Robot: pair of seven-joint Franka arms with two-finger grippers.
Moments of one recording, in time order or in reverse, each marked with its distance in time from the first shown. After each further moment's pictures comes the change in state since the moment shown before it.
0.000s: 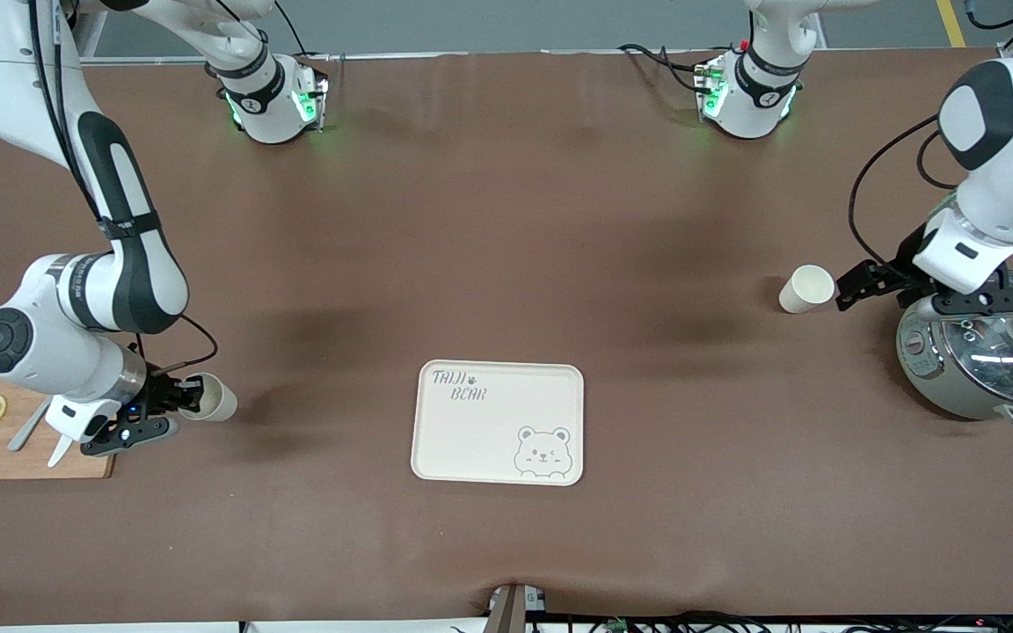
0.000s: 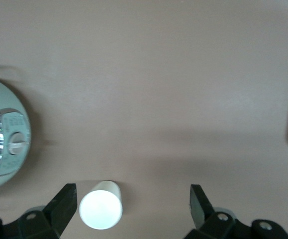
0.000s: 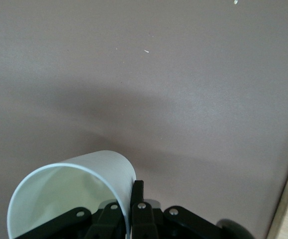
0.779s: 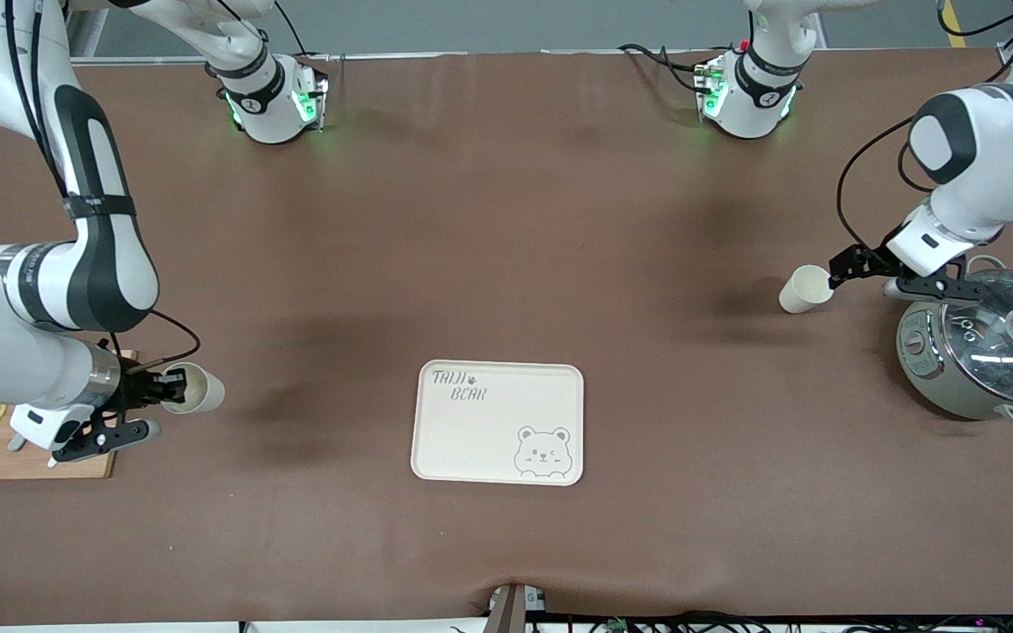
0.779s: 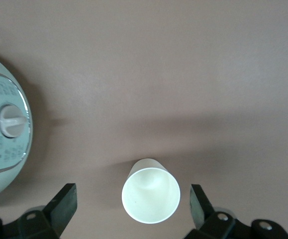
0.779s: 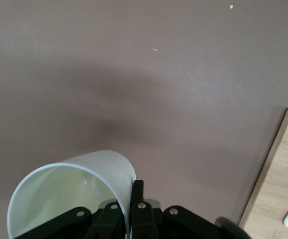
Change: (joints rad) left arm 0.030 -0.042 0.139 -0.333 -0.053 0.238 0.402; right arm 0.009 -0.014 -0.004 0.164 -0.017 -0.267 0.015
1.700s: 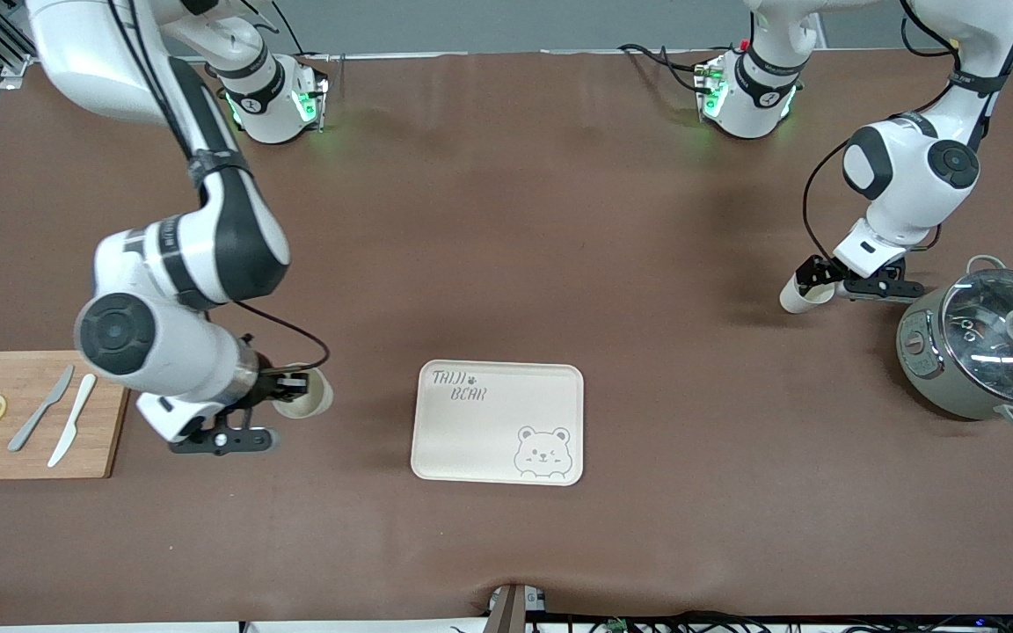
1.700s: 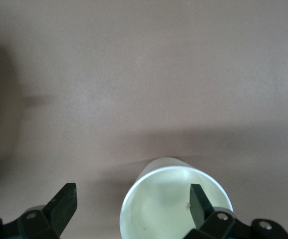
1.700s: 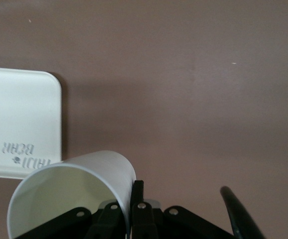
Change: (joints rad) left arm 0.000 0.162 0.000 -0.258 0.003 0.514 0.038; right arm 0.248 0.062 0.000 0.270 0.000 -0.206 0.470
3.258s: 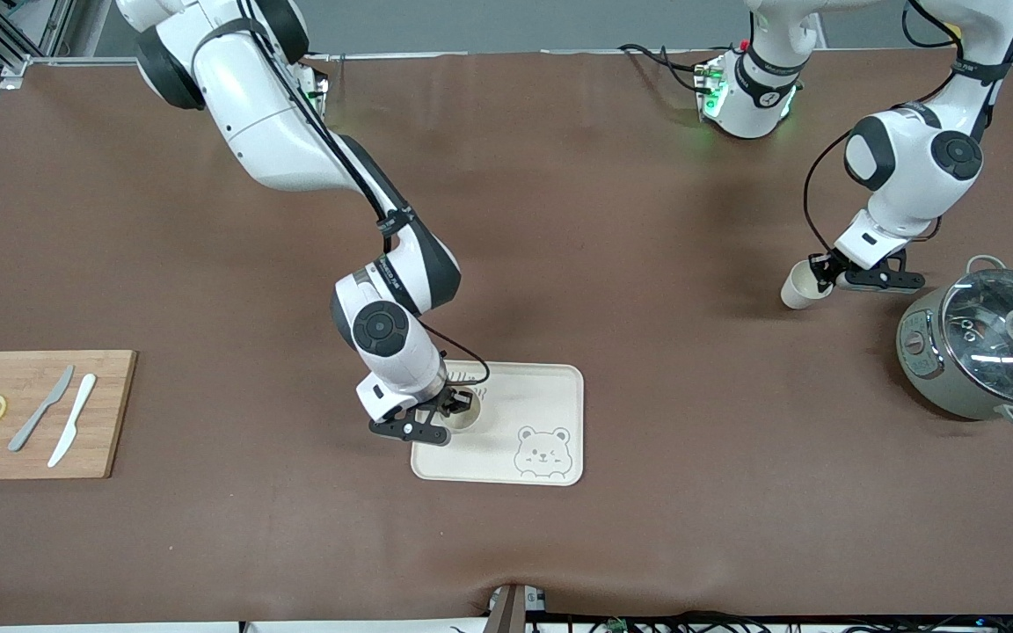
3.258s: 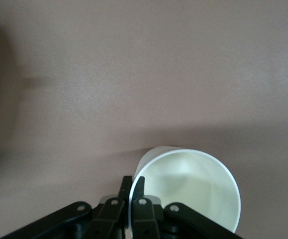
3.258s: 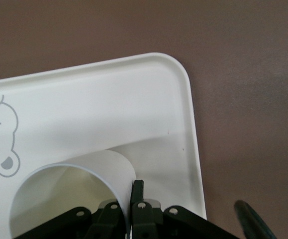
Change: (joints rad) left arm 0.002 -0.036 0.003 -0.040 0.007 -0.031 -0.019; right arm 0.295 0.329 0.006 0.024 -0.001 0.517 0.540
